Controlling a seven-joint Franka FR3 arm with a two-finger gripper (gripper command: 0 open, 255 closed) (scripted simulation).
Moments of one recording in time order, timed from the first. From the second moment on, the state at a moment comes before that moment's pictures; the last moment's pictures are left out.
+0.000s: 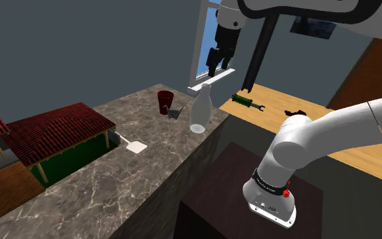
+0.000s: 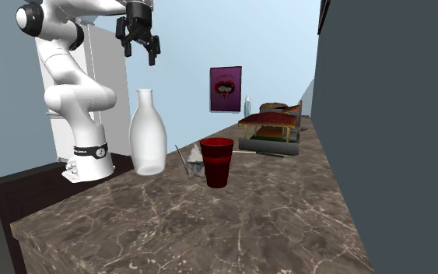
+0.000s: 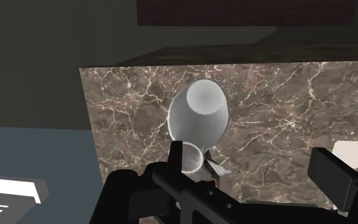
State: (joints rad) arm -0.01 -0.75 0.07 -2.30 -0.10 1.63 0.07
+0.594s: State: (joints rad) arm -0.02 -0.50 0.09 -2.24 -0.11 1.77 0.10
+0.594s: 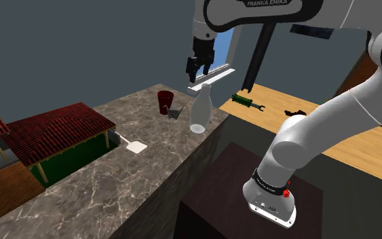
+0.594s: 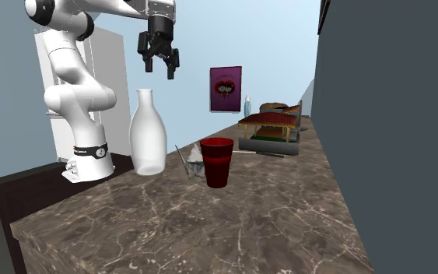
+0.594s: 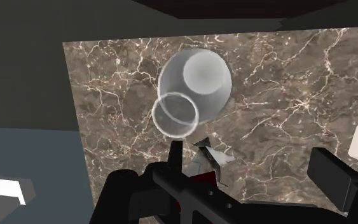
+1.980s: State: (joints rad) arm -0.03 0.35 0.10 -1.67 -0.21 1.91 0.15
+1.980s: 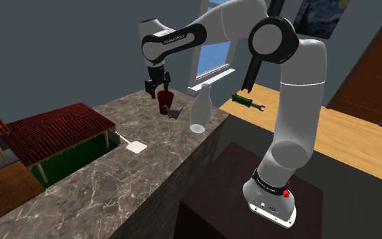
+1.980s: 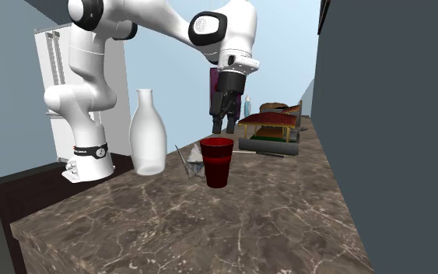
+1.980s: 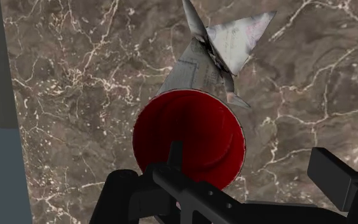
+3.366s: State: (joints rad) arm -0.03 0.39 0.09 -1.72 -0.23 2.00 0.16
